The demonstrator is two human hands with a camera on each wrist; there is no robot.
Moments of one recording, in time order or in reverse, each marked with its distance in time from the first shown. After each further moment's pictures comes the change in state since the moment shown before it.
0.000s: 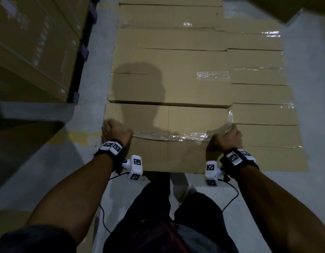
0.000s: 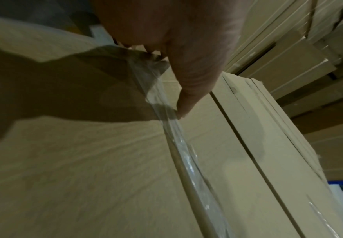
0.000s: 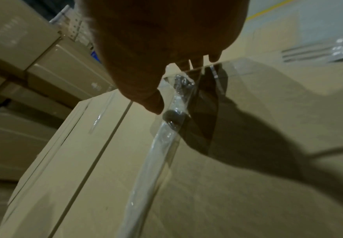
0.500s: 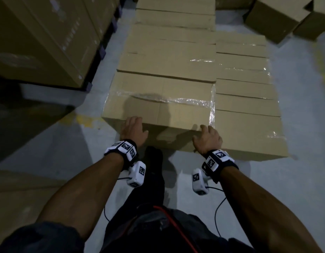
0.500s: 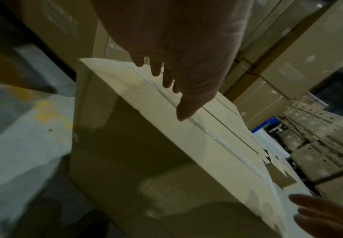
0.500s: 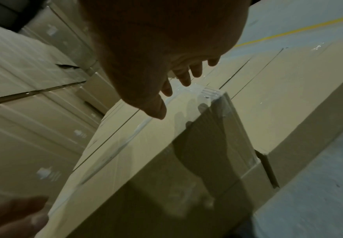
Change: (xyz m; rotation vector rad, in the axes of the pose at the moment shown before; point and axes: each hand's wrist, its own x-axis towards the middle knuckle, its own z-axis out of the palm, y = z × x) left_hand -0.223 -0.065 0.036 0.233 -0.002 0.492; right_hand -0.153 0.128 -0.011 -0.346 -0.047 -0.521
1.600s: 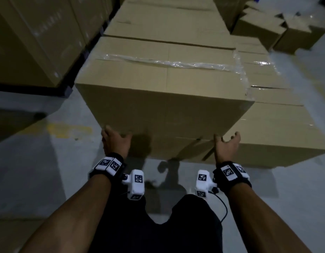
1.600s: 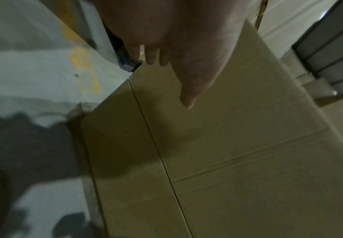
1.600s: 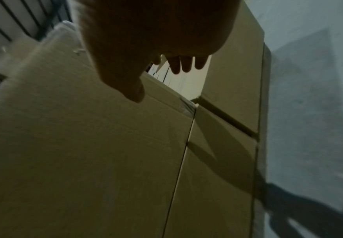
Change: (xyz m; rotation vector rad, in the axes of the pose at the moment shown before) left_hand 0.063 -0.133 0.217 -0.644 0.354 -0.300; right_hand 0.080 0.066 0.232 0.933 0.587 0.305
